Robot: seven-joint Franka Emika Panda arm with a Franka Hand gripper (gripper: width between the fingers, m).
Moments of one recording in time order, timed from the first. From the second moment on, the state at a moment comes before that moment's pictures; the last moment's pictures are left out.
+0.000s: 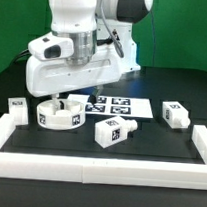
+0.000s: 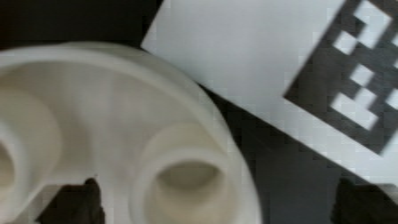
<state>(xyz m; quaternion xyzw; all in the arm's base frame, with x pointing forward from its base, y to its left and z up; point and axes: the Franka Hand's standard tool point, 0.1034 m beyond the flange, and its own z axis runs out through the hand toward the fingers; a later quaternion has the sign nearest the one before) 0.392 -0.093 0.014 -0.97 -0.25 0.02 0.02</state>
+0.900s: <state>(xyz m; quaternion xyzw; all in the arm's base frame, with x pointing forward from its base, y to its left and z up) 0.404 -0.072 0.041 -0.97 -0.24 0.01 0.02</state>
